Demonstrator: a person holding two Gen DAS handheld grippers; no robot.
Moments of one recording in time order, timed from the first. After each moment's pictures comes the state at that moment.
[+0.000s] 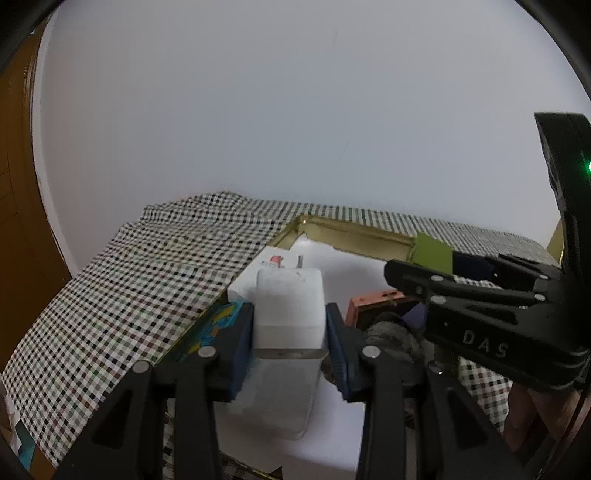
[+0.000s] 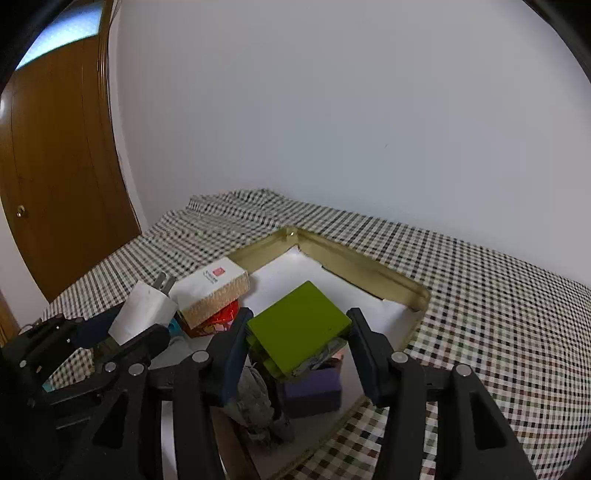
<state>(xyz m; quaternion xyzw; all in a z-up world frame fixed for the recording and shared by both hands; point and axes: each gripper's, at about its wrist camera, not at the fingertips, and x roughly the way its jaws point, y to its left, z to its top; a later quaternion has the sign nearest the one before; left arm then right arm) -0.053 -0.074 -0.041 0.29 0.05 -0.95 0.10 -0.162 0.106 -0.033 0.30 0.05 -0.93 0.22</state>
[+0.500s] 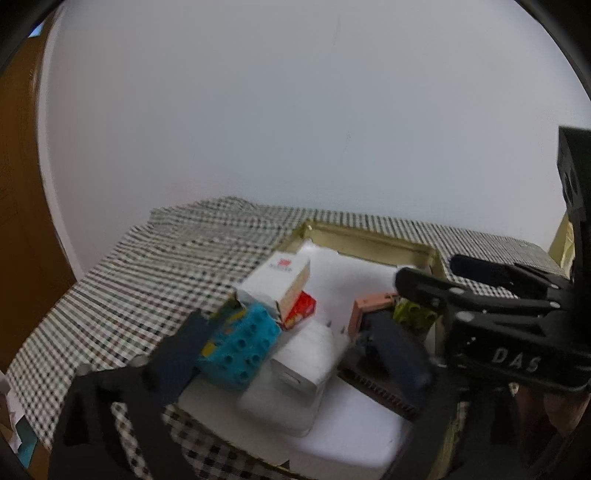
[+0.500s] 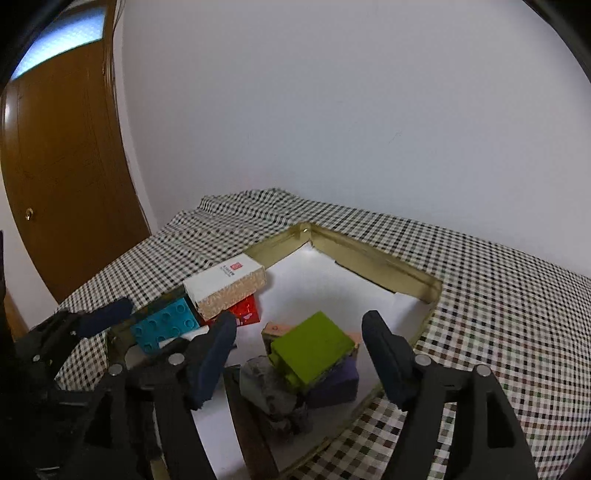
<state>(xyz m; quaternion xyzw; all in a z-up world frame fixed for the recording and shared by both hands) -0.044 -0.074 -0.035 0.26 0.04 -0.96 0.11 -0.153 0.114 -0.034 0.29 0.03 -0.93 0.23</state>
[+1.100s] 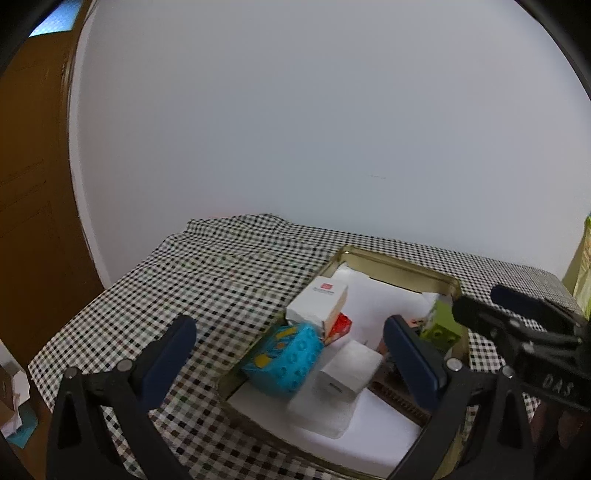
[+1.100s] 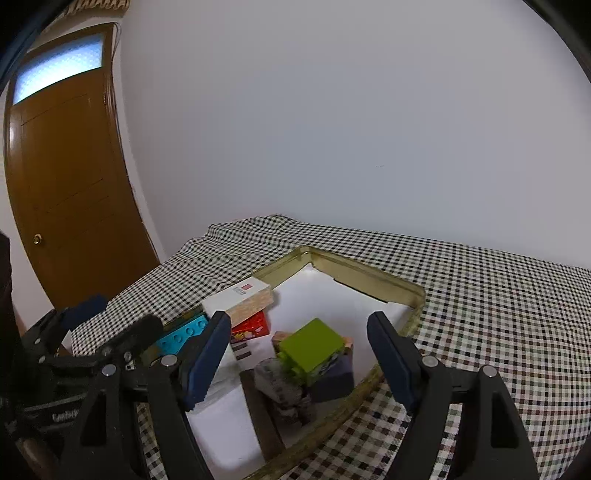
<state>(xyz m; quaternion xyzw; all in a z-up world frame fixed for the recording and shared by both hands) -0.027 -0.098 -0.015 0.24 0.07 -0.95 0.16 -0.125 0.123 -0.018 0.26 -0.01 -0.94 0.23</state>
